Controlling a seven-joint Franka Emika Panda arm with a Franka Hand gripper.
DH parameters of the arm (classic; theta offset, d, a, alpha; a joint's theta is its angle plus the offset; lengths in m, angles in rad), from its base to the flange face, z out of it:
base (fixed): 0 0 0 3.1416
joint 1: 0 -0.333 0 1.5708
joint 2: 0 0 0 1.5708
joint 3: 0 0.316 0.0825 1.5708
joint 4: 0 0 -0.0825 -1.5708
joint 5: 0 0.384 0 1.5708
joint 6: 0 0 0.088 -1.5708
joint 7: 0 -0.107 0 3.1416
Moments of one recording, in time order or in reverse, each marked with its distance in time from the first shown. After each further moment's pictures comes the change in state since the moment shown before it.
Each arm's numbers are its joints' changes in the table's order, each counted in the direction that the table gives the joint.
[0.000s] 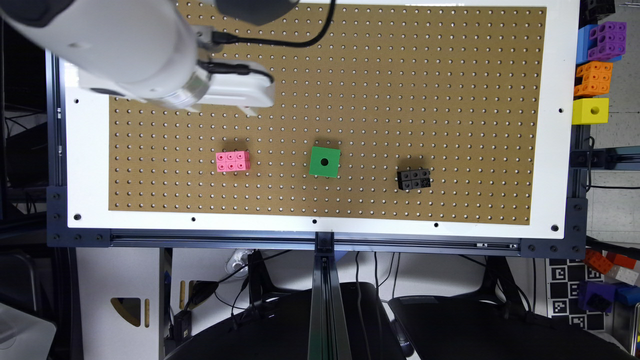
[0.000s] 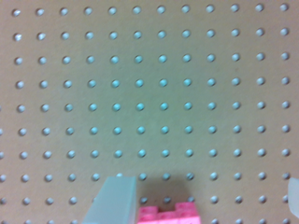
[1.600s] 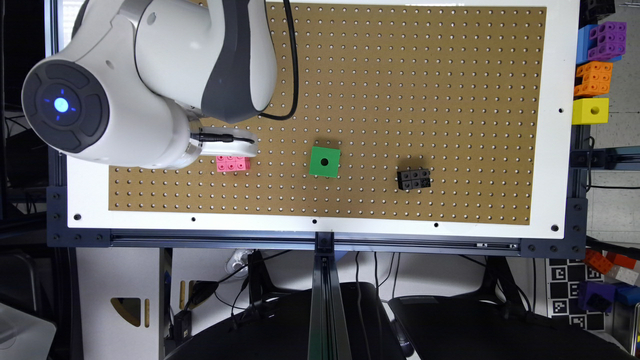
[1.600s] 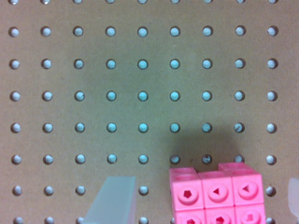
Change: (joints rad) arm 0.015 0.271 0.018 0.199 0.000 0.052 0.017
